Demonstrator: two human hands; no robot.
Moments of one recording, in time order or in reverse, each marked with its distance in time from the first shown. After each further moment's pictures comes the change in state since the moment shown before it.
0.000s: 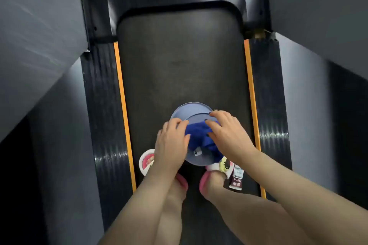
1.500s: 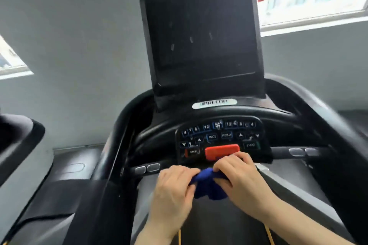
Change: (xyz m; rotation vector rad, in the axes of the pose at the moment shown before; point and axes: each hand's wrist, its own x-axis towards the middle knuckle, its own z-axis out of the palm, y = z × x) left_hand -0.186 0.248 -0.580 0.104 0.818 0.574; right_hand -0.028 -0.157 -0.645 0.088 0.856 -0.399
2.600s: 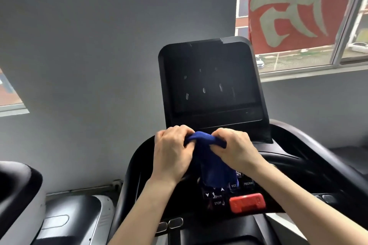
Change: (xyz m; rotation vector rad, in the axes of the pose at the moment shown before) left_hand 0.182 -0.057 -0.134 0.006 0.279 -0.029; right_hand 0.215 -0.037 -0.043 0.039 -0.008 0.332
